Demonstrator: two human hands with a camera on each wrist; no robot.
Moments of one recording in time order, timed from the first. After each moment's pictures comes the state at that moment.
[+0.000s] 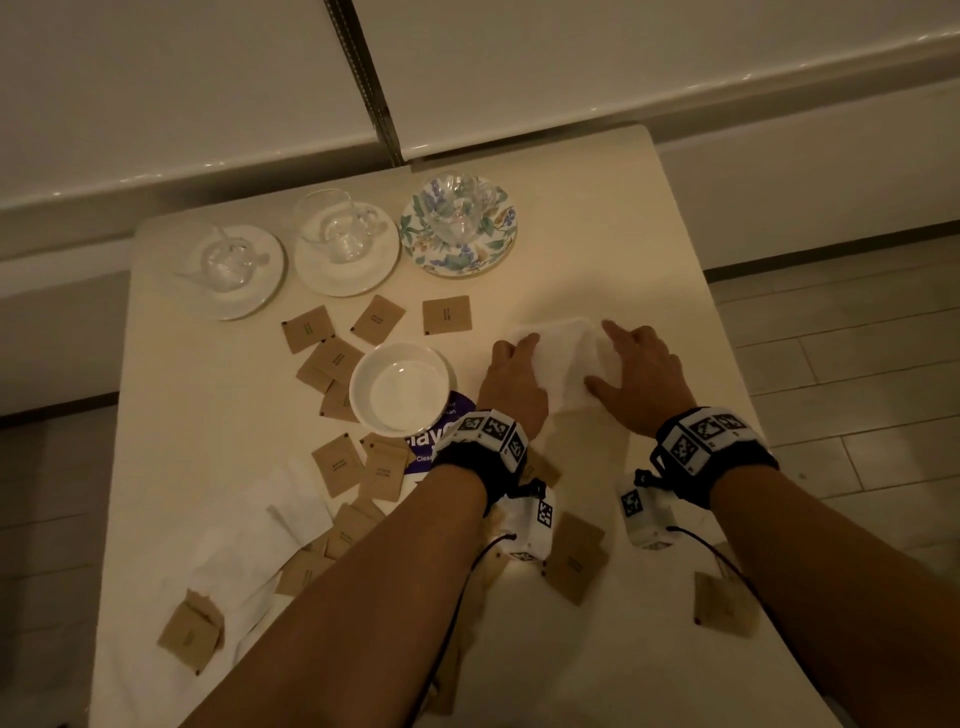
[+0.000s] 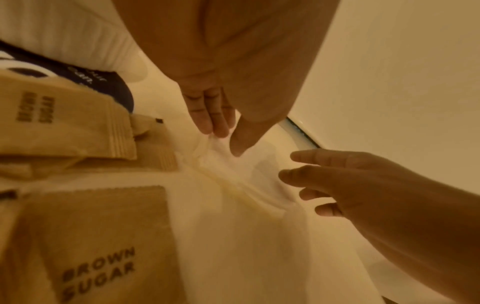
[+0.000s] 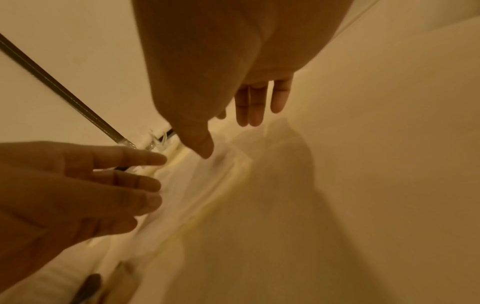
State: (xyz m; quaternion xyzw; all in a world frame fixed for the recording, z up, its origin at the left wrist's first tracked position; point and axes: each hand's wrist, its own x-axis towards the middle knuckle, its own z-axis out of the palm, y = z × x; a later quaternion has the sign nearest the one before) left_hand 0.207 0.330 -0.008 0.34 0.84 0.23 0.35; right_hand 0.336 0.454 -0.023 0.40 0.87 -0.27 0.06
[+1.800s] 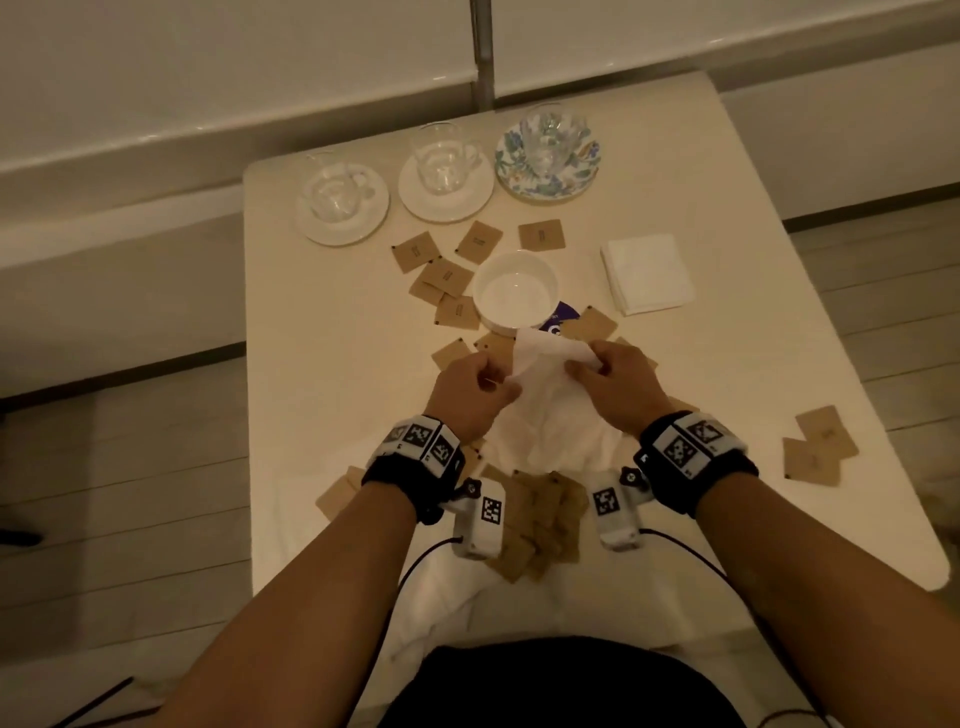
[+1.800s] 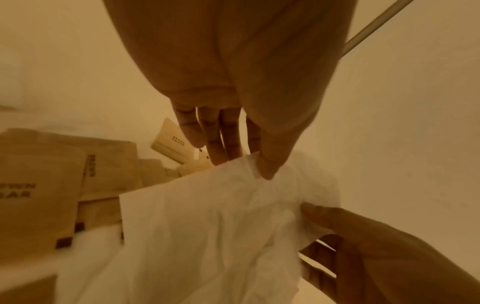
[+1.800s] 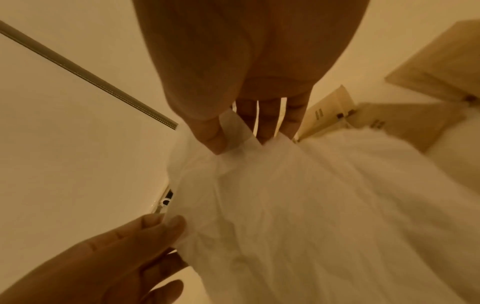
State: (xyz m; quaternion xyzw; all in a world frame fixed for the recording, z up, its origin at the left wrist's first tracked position) left_hand 0.152 0.095 0.031 0.31 0.81 0.35 0.37; right_hand 0.301 0.231 0.027 0.42 0.74 -0.52 -0.07
